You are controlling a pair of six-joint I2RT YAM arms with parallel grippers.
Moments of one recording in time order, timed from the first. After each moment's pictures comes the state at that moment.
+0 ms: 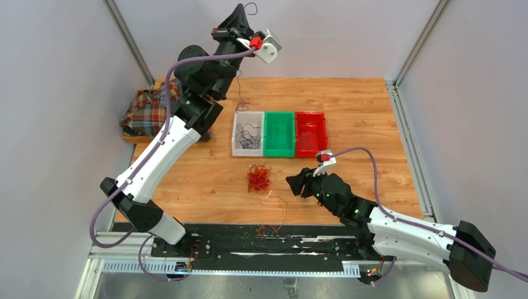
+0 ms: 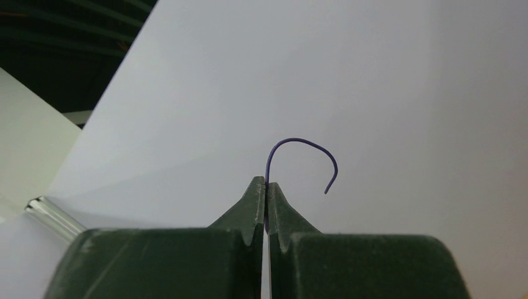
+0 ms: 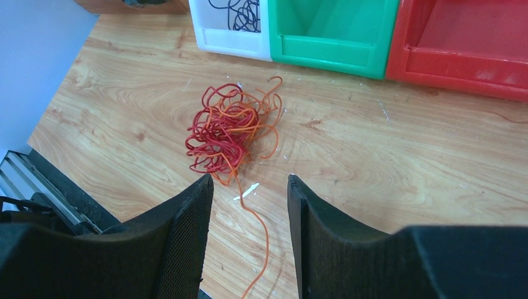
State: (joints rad) left arm -0.67 1.52 1.82 0.17 -0.17 1.13; right arm 1.00 0.84 0.32 0.24 0.36 0.57
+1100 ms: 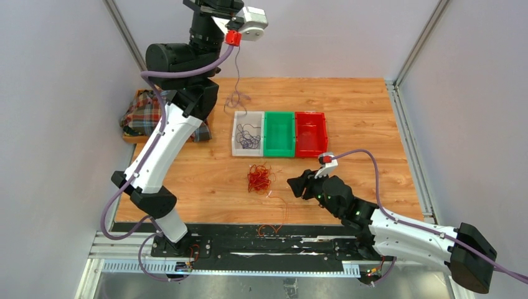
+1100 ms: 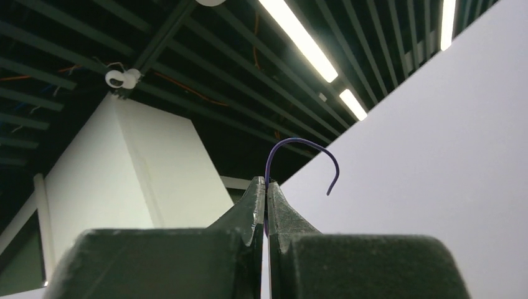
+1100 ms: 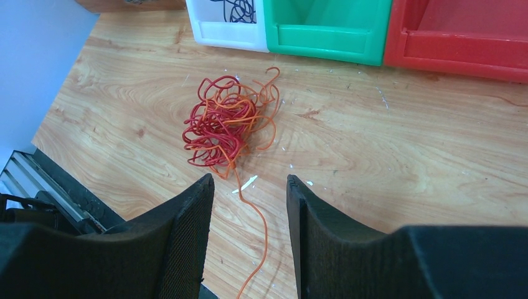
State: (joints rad) left arm -0.67 1.69 2.23 0.55 -0.01 1.34; right arm 1.00 0.81 0.28 0.24 0.35 0.59
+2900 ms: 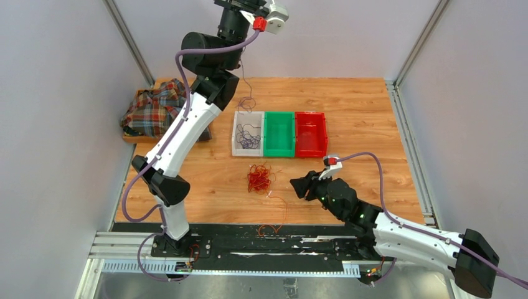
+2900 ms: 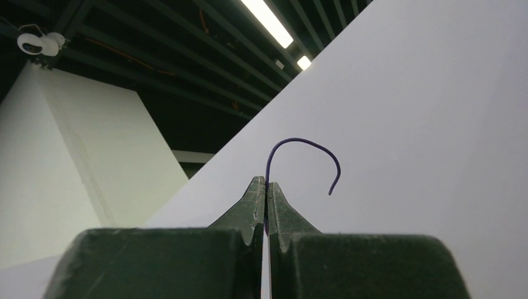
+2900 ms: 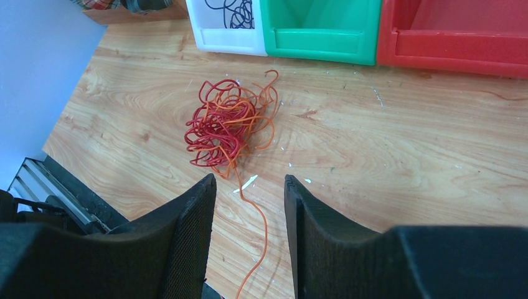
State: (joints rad) left arm -0.64 1.84 2.24 0.53 -0.05 1.25; right arm 1.00 0.73 0.25 0.22 0.37 0.61
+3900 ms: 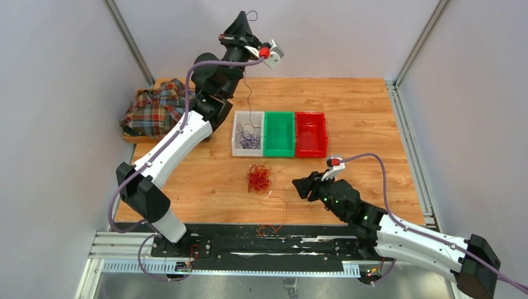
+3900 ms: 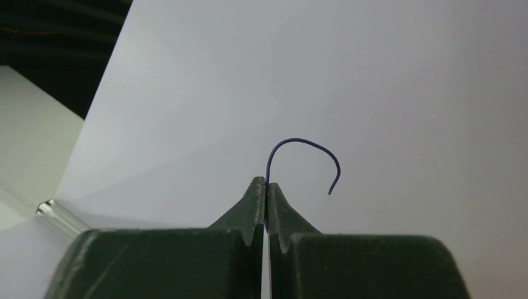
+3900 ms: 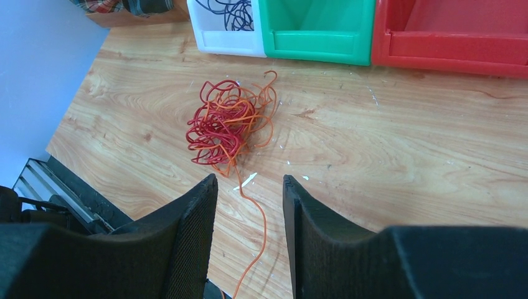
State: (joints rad) left arm -0.59 1.61 1.63 0.47 -0.09 1.25; right arm 1.00 0.67 0.25 0.17 0.37 0.61
